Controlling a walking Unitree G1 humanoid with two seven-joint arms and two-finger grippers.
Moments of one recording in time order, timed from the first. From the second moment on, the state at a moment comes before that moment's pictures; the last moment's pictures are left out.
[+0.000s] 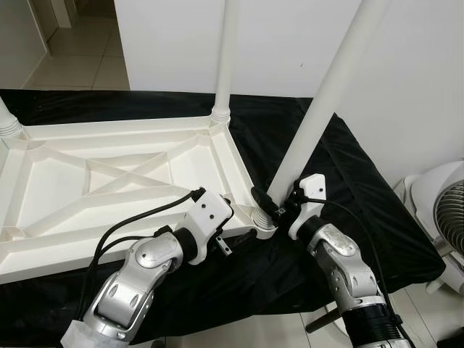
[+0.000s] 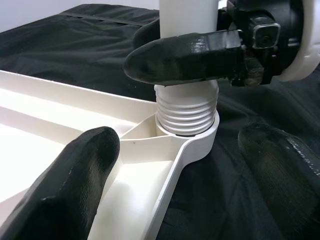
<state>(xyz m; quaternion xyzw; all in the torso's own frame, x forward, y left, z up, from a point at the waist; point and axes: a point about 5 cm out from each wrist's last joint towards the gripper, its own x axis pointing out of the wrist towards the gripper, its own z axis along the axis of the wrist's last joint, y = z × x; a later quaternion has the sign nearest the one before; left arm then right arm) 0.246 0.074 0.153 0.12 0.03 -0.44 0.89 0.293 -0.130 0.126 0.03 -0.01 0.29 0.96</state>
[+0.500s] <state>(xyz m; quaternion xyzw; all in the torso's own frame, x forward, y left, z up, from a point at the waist) 0.248 0.070 0.157 0.12 0.02 -0.44 0.89 0.291 -0.126 0.126 0.02 -0.03 0.29 0.95</state>
